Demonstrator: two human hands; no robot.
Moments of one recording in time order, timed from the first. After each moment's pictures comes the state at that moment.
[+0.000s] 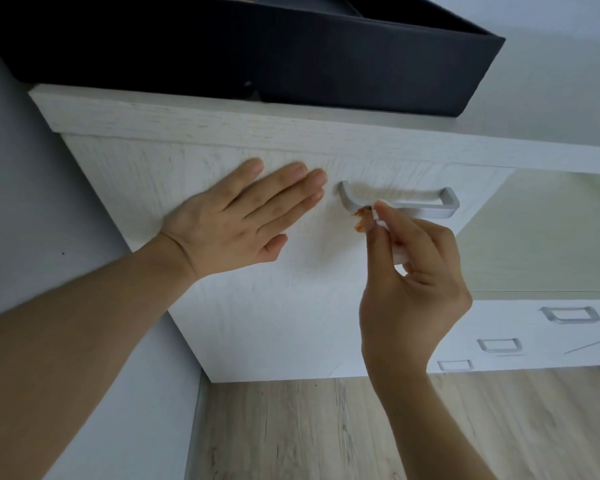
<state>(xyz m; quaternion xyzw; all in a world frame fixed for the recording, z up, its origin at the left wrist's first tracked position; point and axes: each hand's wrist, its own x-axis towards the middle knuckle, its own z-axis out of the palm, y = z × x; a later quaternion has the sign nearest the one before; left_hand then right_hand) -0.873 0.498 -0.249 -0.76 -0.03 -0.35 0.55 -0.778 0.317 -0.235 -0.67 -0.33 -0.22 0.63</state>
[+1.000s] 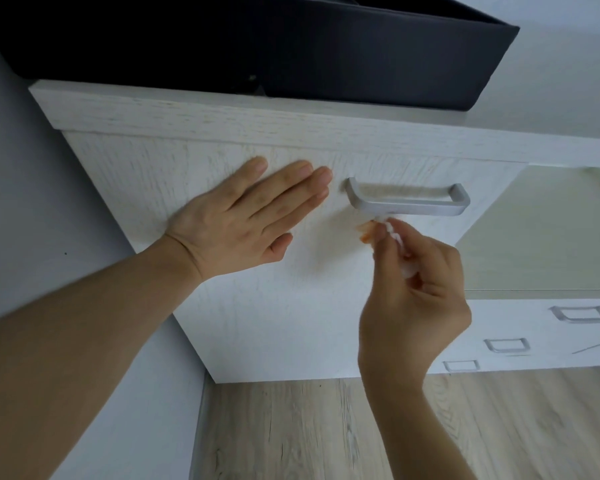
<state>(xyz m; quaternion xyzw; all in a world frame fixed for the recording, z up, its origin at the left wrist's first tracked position) -0.871 0.498 -0.253 -0.77 -0.04 -0.35 0.53 -0.788 0.317 -0.245 -0.66 -0.26 -0.17 0.68</state>
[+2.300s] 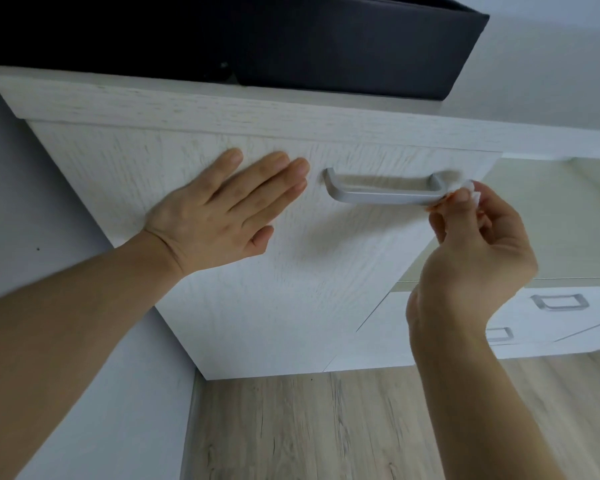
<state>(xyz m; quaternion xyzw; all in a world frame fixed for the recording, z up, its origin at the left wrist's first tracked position) -0.869 0.500 -0.257 -0.75 -0.05 -0.36 0.55 -0.740 0.306 -0.207 -0.57 -0.07 -0.04 0.82</state>
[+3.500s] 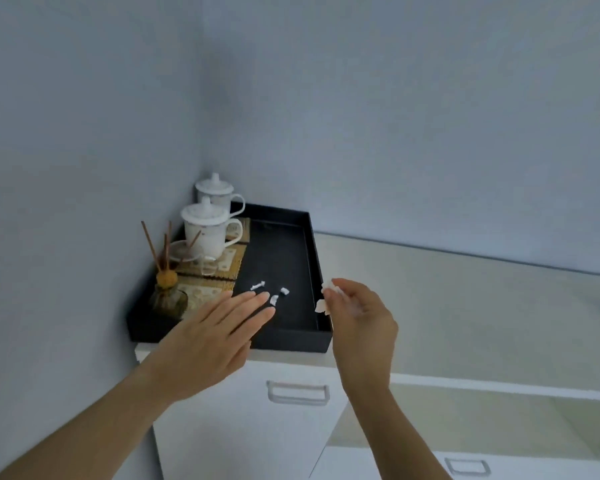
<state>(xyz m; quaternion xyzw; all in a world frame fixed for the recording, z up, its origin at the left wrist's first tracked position) -0.897 0.420 -0.032 -0.93 -0.15 -0.23 0.24 -0.731 0.304 0.020 -0.71 -0.34 0.08 0.62</state>
